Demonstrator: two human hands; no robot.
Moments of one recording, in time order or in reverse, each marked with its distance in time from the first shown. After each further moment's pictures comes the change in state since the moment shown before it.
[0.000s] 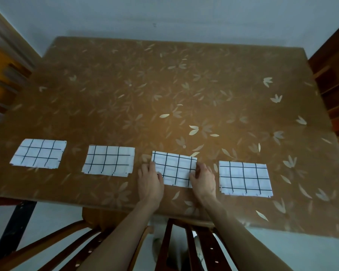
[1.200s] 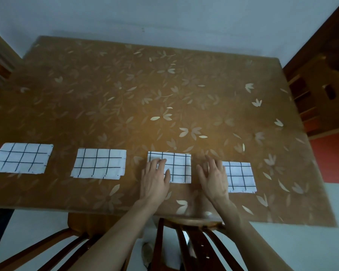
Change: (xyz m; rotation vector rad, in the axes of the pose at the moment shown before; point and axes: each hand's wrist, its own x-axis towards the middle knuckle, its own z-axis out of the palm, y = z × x) left_hand -0.009 0.025 -0.010 0.001 0.018 0.351; right_hand -0.015 0.018 -0.057 -0.129 0.237 -0.173
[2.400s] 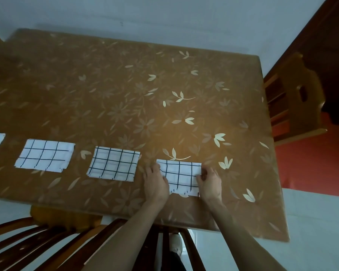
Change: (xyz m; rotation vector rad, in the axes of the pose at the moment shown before) left_hand 0.012 0.199 0.129 -0.199 -0.026 -0.419; right_hand 0.059 0.185 -0.081 0.149 -0.151 0.171
